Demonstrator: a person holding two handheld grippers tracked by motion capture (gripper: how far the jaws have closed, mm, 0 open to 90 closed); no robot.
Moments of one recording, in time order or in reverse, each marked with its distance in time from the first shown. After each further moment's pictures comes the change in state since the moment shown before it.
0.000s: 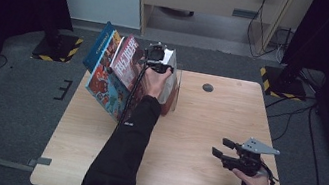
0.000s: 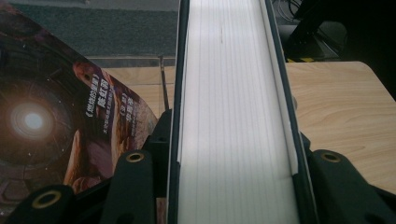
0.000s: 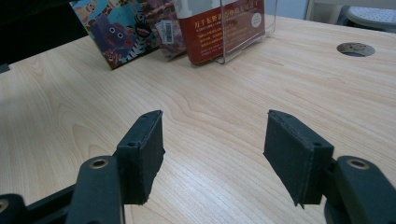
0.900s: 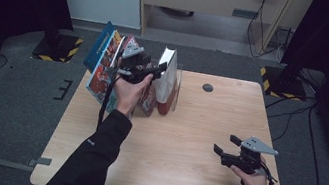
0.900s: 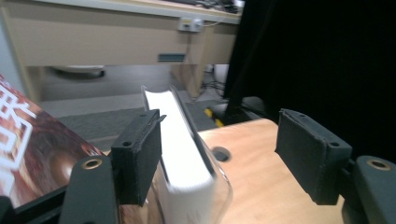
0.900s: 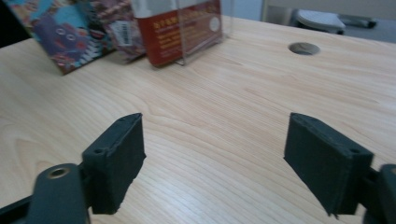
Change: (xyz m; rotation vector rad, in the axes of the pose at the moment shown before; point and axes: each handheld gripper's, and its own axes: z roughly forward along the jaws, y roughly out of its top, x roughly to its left) left arm 0.026 -0.044 -0.121 -0.396 -0.301 0.156; right arm -0.003 0.000 0.005 -0.001 -0.180 0.029
